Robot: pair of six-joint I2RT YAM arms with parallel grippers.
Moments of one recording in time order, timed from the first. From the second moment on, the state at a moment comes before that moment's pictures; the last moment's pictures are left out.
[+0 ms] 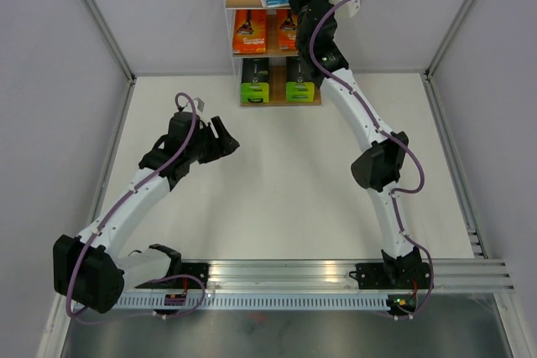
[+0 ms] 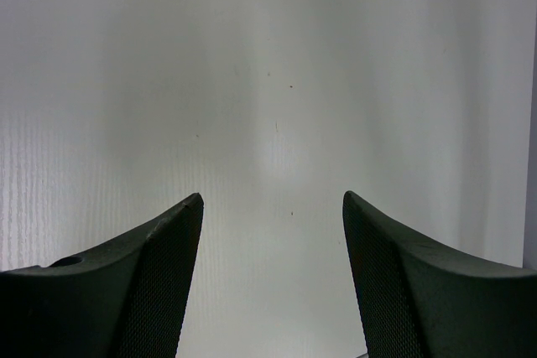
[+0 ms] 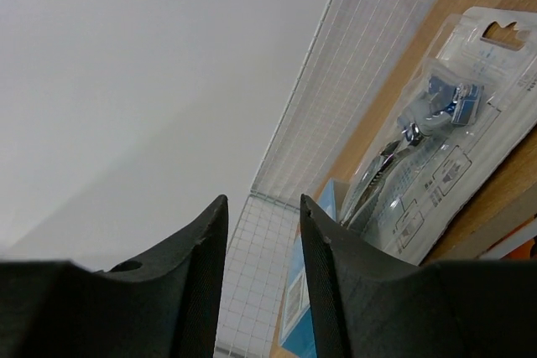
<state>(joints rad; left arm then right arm) -0.37 1.16 0.91 -0.37 0.06 -0.63 0.51 2.32 2.57 0.13 0.63 1.07</state>
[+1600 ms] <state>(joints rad) -0.49 2.01 2.28 -0.13 0.16 -0.38 0.08 1.31 1.39 -0.30 0.03 0.42</state>
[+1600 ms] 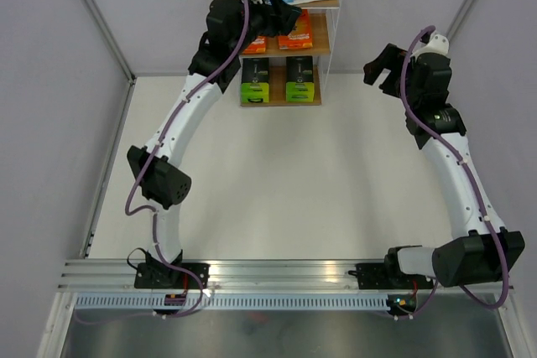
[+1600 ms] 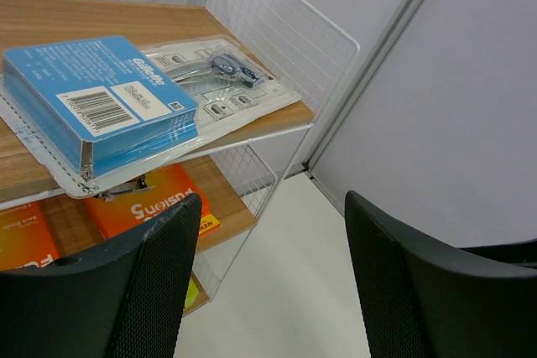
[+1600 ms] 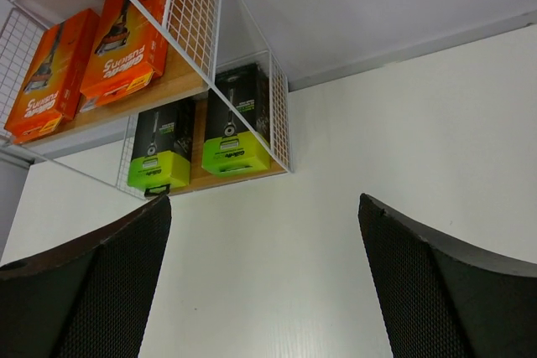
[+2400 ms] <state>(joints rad) -0.49 2.24 2.45 0.06 0.07 -0.34 0.08 1.28 1.25 -0.19 -0.06 0.46</state>
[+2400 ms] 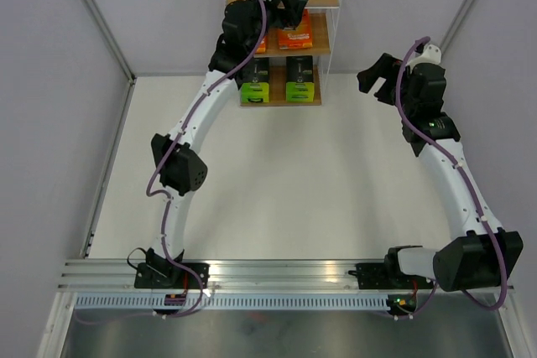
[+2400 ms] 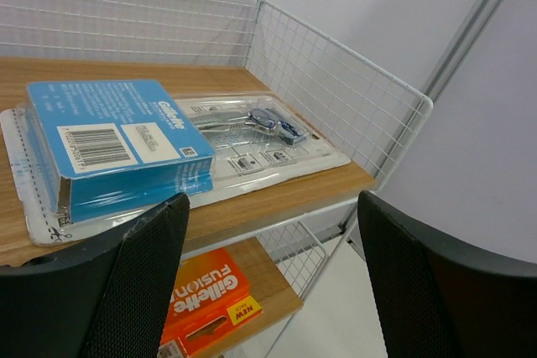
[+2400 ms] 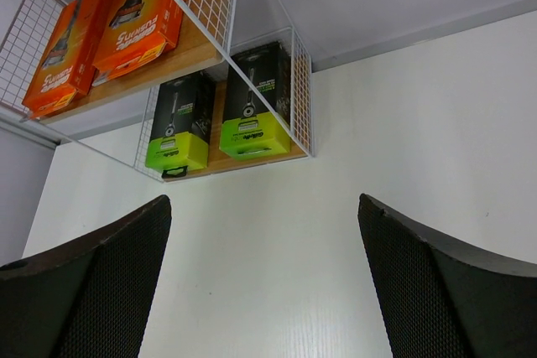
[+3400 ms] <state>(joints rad) -0.44 1.71 1.88 0.05 0.09 -0.33 0.08 1.22 1.22 -0.21 -0.12 0.45</state>
